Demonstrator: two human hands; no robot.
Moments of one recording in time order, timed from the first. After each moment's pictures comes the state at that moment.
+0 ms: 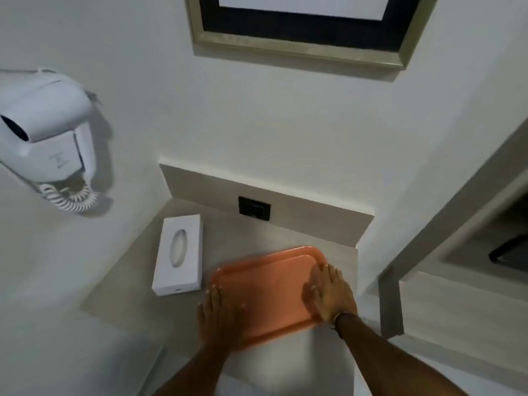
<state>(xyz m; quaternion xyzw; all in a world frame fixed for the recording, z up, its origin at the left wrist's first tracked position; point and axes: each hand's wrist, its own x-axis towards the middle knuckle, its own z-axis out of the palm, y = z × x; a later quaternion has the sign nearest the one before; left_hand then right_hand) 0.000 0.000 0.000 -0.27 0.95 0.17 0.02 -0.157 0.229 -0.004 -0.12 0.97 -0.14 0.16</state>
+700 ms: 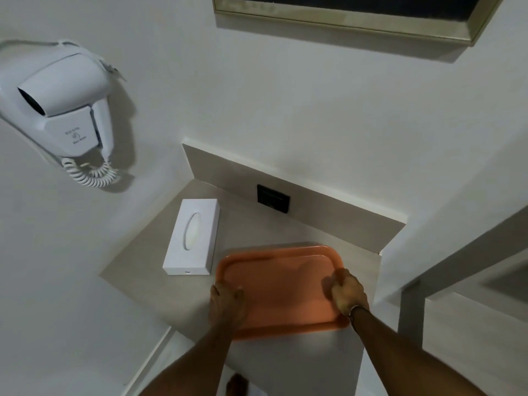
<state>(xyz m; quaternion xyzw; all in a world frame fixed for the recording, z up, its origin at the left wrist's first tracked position) -0.041 0.007 -0.010 -0.53 0.75 0.40 0.06 -0.212 0.231 -0.016 0.00 0.92 -0.29 0.25</state>
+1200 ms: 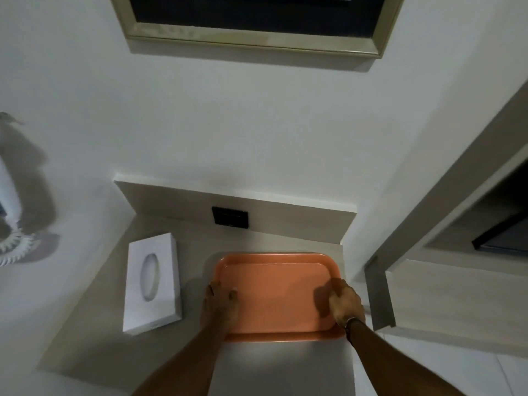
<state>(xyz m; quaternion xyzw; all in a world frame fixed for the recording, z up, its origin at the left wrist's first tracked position) -0.110 -0.029 -0.020 -0.36 0.85 0.37 0.12 -0.182 0.255 -0.004 0.17 0.90 -0.35 0.18</state>
